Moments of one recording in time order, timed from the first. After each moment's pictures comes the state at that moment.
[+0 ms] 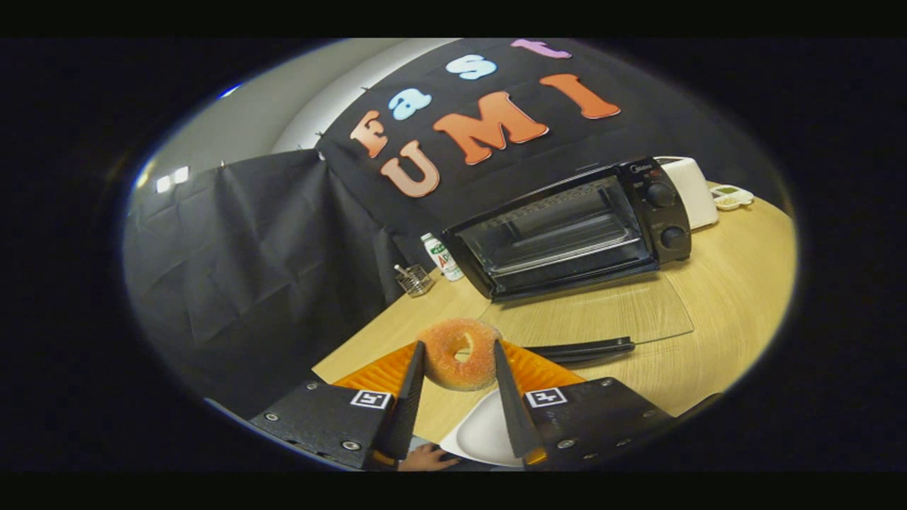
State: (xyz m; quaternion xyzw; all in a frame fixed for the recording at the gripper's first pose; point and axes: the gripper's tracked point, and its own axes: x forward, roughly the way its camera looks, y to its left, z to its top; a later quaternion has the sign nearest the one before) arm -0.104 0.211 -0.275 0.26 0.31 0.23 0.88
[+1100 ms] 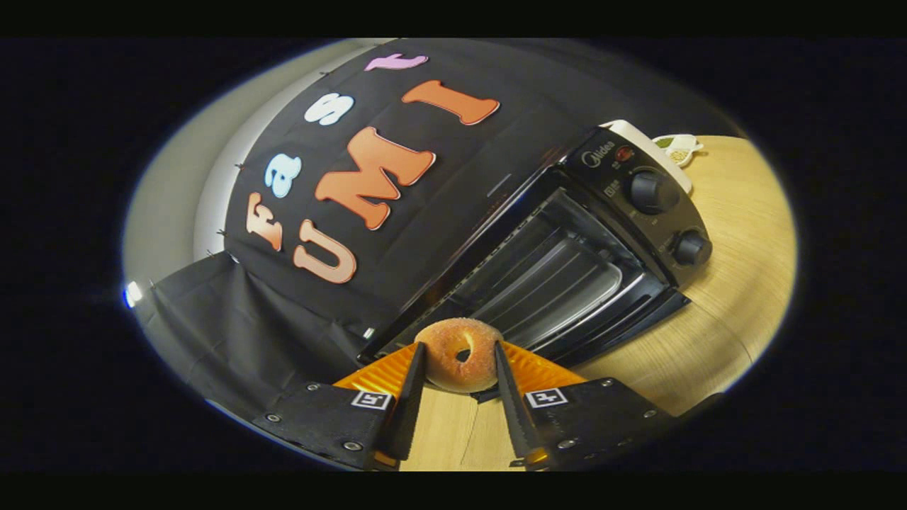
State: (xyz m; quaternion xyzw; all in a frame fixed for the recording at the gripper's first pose) arm 0.079 0.191 -0.304 0.43 0.27 0.04 0.86
